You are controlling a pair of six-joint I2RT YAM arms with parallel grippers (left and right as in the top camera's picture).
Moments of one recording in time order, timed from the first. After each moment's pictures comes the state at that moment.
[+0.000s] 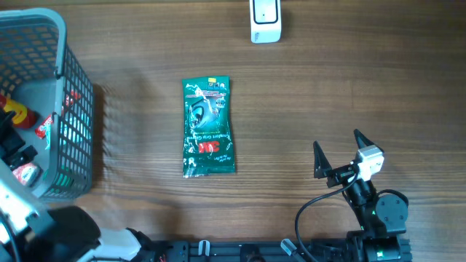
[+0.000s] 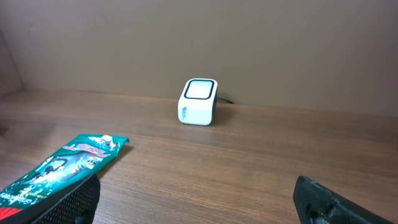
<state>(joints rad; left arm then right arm) 0.71 1.66 1.88 -1.61 -0.10 -1.58 0.08 0.03 0.01 0.01 -0.22 0.03</state>
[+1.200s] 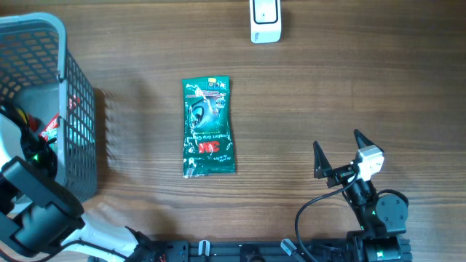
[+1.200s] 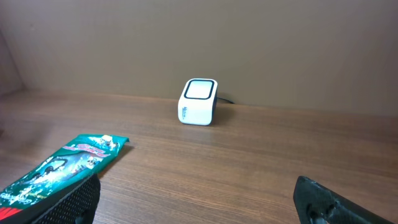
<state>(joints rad) 0.74 1.83 1.33 -1.17 -0.22 -1.61 0.08 0.03 0.01 0.01 -0.22 0.03</state>
